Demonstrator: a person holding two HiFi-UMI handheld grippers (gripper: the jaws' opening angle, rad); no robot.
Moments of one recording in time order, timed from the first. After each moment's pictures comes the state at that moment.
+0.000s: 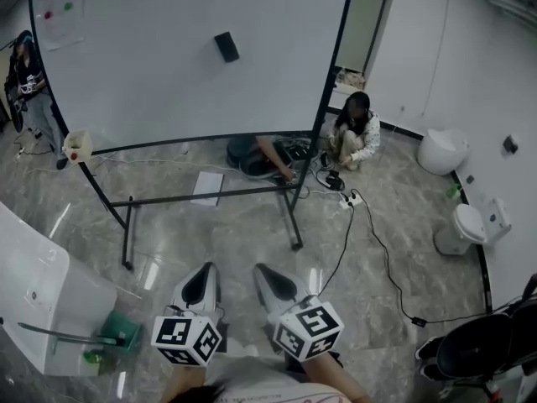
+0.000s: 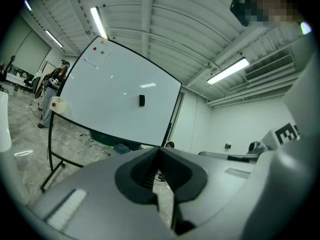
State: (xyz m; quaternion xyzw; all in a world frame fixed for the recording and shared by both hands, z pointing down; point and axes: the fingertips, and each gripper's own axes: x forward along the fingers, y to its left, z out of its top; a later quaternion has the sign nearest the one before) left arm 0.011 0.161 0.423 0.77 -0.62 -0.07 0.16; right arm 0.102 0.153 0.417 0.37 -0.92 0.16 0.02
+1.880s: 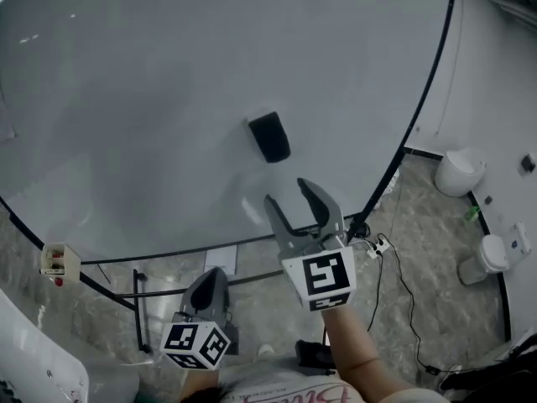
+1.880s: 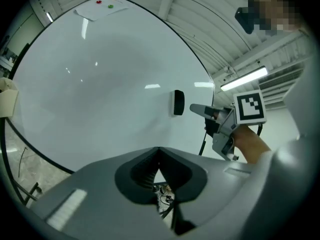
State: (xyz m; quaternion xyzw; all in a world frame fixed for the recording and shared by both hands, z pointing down) left arm -0.146 -0.218 0.393 0.78 -0.59 -0.11 0.16; right arm -0.038 -0.304 0.249 0.48 -0.86 -0.16 0.04
